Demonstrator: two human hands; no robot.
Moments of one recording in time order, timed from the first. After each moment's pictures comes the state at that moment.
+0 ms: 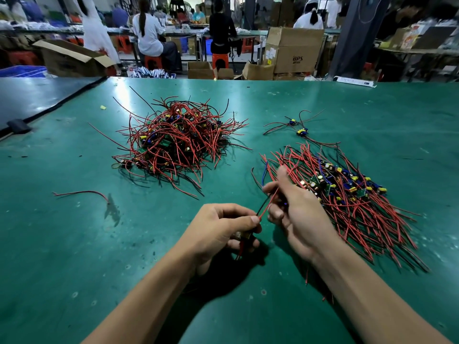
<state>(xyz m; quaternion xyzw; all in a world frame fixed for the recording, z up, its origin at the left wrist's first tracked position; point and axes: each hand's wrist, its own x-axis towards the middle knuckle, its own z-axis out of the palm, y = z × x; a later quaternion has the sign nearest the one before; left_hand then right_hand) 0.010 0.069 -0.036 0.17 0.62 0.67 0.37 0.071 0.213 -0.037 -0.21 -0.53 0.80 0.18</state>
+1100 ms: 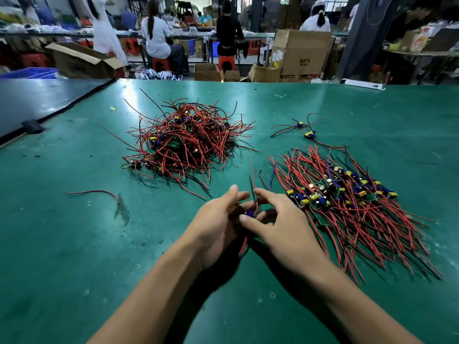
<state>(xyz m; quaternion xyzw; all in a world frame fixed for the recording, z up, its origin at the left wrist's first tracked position) -0.005 0.082 -0.038 0.03 0.47 0.77 0.43 0.072 0.192 -0.057 -0.19 -0.84 0.47 0.19</state>
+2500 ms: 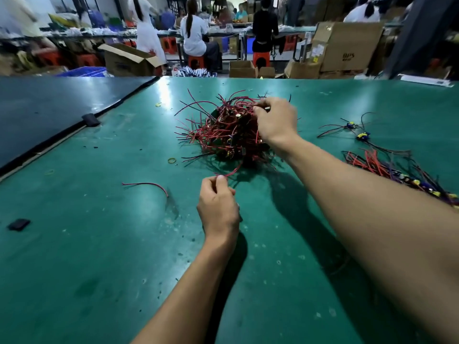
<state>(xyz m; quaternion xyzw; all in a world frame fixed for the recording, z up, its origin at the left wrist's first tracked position) -0.061 0.047 -0.060 -0.07 0.68 0.72 -0.05 -0.140 0.188 0.024 -0.17 -0.86 0.37 0.32</state>
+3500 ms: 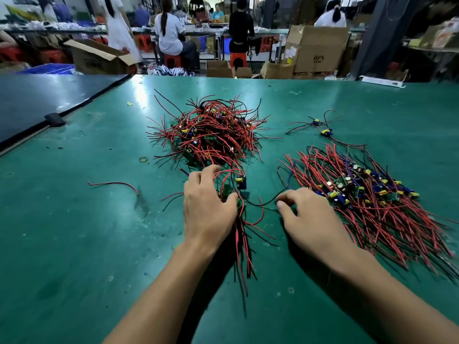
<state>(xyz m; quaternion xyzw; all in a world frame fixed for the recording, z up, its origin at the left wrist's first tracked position) -0.032 0.050 -0.058 0.17 0.87 0.44 -0.16 0.069 0.207 -0.050 -0.22 -0.94 0.23 0.12</state>
